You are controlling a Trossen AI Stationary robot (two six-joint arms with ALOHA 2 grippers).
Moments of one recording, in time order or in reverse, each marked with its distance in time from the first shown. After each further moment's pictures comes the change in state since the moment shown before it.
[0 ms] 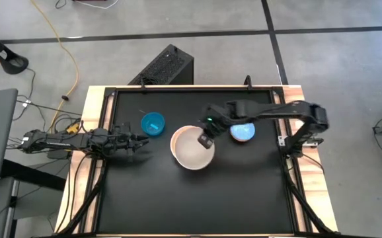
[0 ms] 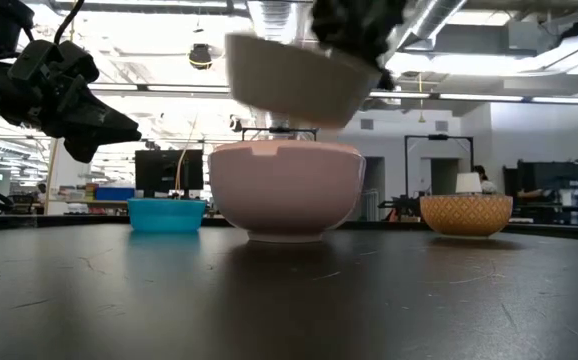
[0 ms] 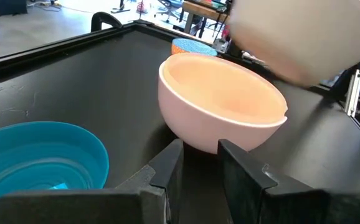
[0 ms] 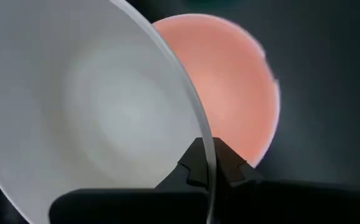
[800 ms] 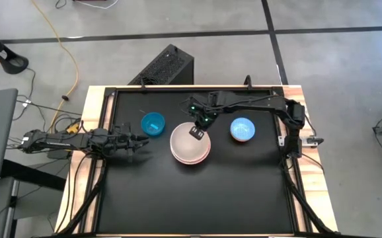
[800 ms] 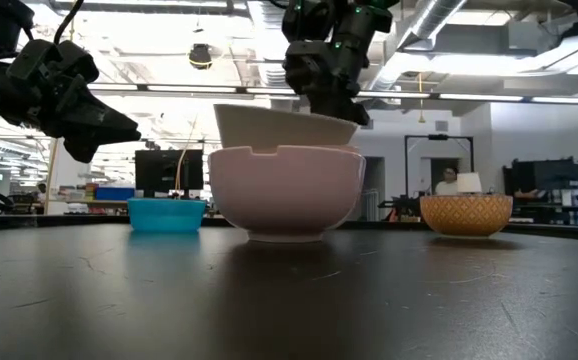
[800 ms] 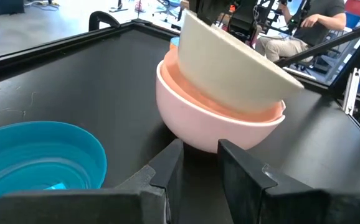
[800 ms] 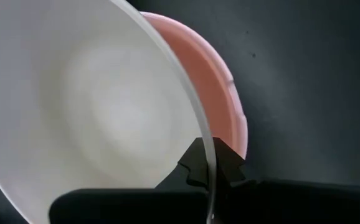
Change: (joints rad) left arm 0.000 0.000 0.000 -0.001 0.008 0.003; right arm -0.143 0.241 0.179 -0.109 -0.103 -0.157
